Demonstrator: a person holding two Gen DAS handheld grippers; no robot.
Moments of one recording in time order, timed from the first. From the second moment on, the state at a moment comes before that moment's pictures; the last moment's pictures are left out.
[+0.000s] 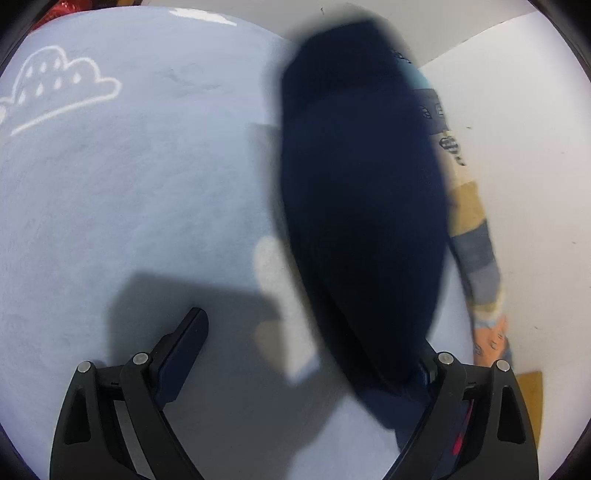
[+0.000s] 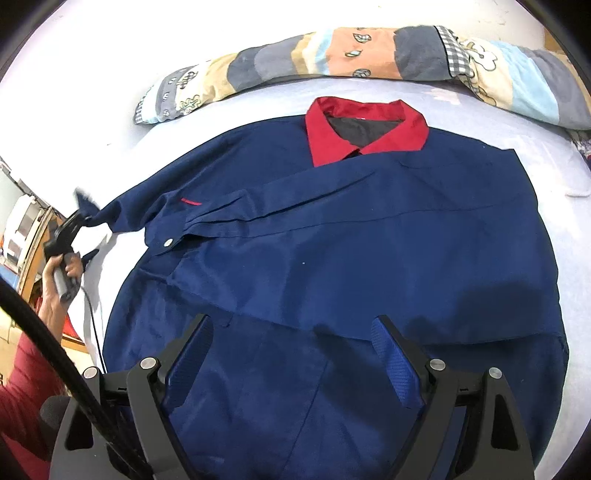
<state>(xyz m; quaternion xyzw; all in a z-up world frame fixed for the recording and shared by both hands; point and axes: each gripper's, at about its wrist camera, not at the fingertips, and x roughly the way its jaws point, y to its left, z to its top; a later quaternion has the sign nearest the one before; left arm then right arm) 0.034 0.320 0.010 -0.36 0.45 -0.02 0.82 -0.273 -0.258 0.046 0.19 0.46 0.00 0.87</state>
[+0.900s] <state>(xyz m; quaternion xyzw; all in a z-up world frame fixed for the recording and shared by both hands) 0.086 0.367 -0.007 -0.45 0.48 -0.04 0.75 -0.270 -0.250 0.042 0.17 0.47 0.00 0.86</state>
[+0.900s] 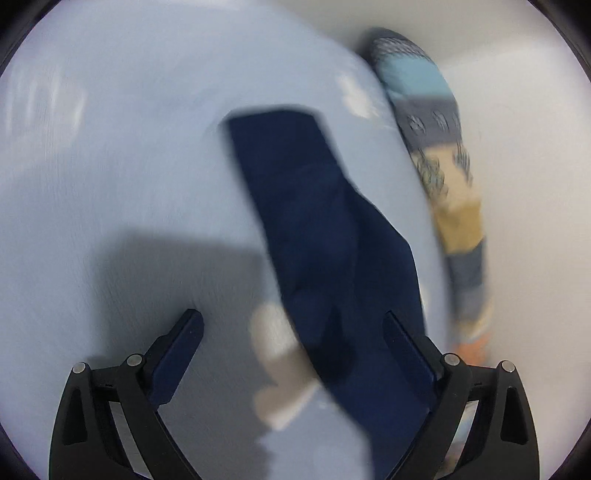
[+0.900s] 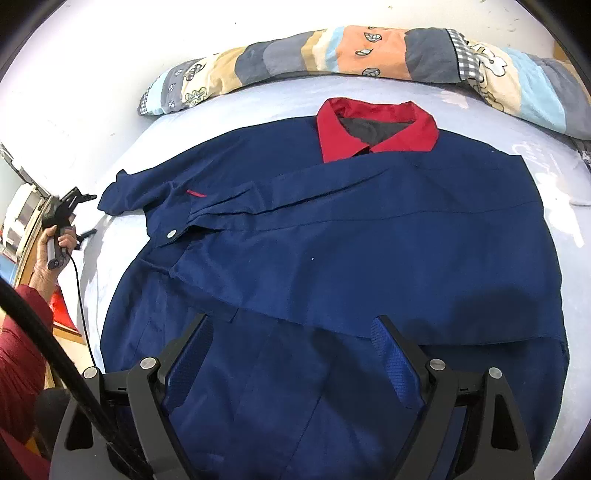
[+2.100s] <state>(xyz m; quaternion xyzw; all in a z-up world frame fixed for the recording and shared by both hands) -0.010 0.147 0.296 -0.29 0.26 -0.25 0.89 -0.320 -0.308 0.109 0.22 0.35 -0.08 0.91</state>
